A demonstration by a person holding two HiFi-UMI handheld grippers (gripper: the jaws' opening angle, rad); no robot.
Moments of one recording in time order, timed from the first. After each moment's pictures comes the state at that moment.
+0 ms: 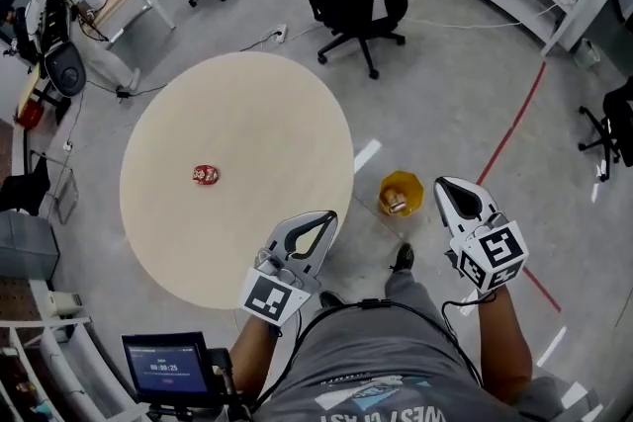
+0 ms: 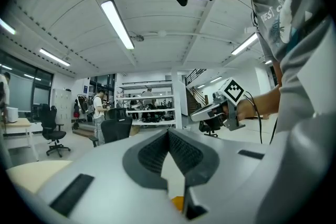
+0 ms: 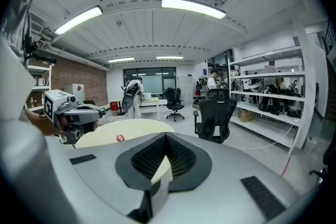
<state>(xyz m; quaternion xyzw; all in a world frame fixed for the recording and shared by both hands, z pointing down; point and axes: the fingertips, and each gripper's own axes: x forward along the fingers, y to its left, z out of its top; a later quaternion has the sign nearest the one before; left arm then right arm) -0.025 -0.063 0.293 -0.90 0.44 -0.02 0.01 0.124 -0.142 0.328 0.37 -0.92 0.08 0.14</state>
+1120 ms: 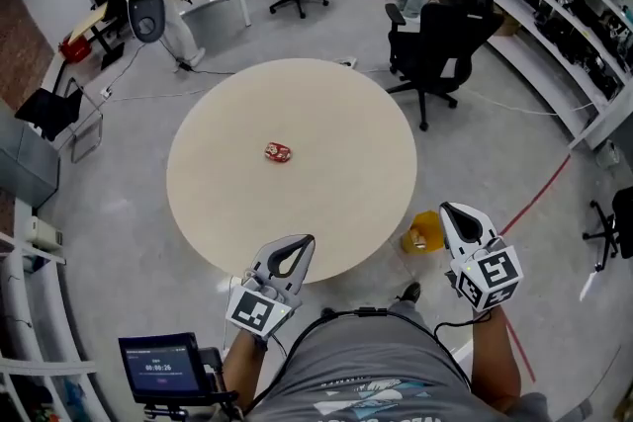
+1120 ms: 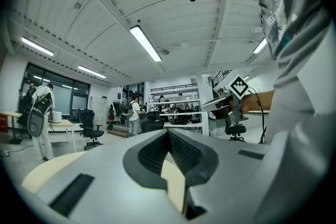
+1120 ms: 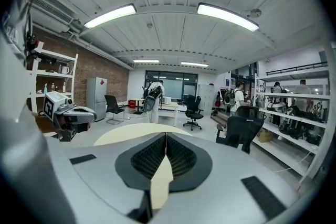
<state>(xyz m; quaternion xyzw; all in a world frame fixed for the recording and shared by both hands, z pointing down) -0.218 0.141 0.278 -0.81 0.58 0.00 0.03 -0.041 0.000 0.264 0.28 -0.95 0.00 0.15</state>
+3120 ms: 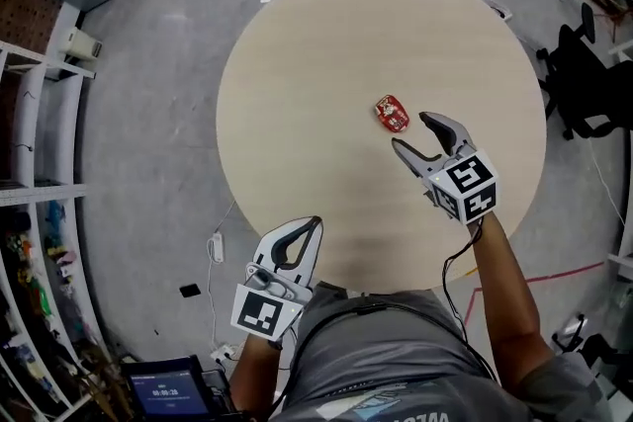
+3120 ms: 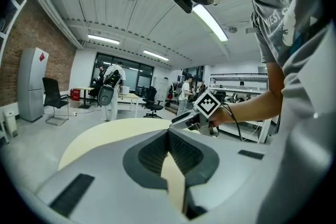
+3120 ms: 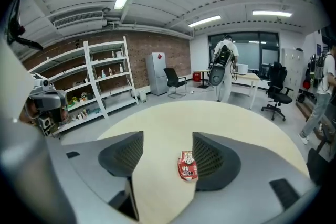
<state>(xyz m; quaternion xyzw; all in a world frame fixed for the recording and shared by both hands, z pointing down) -0.477 0.078 0.394 -0.56 0.81 0.03 -0.15 -0.532 -0.117 0.478 -0.13 -0.95 0.00 0.30</state>
